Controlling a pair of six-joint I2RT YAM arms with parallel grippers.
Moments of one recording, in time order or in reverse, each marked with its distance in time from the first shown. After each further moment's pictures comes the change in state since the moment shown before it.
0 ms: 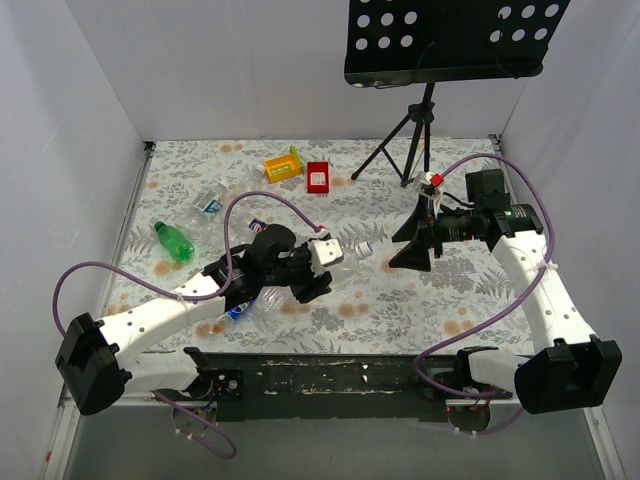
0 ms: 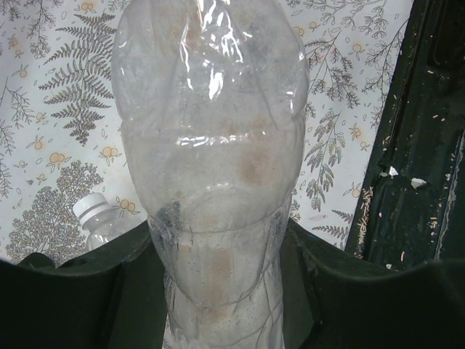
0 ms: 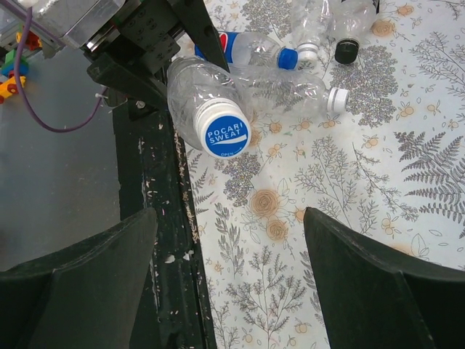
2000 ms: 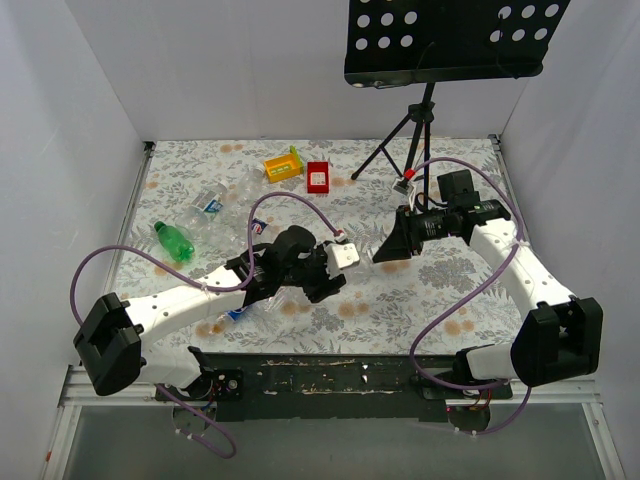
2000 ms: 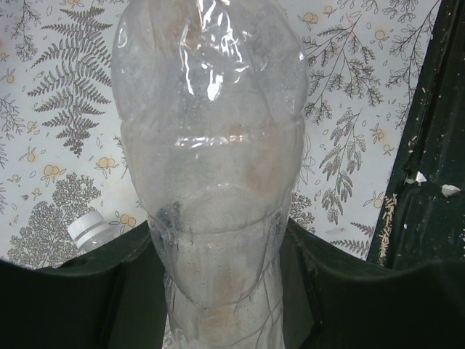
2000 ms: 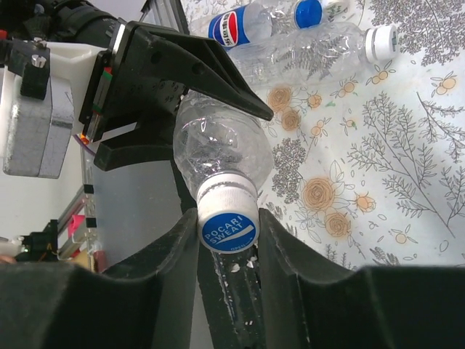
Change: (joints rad) left arm -0.057 0.138 0.041 0.040 -0.068 0.034; right arm 0.097 0.145 -0.064 0.180 0.052 0.409
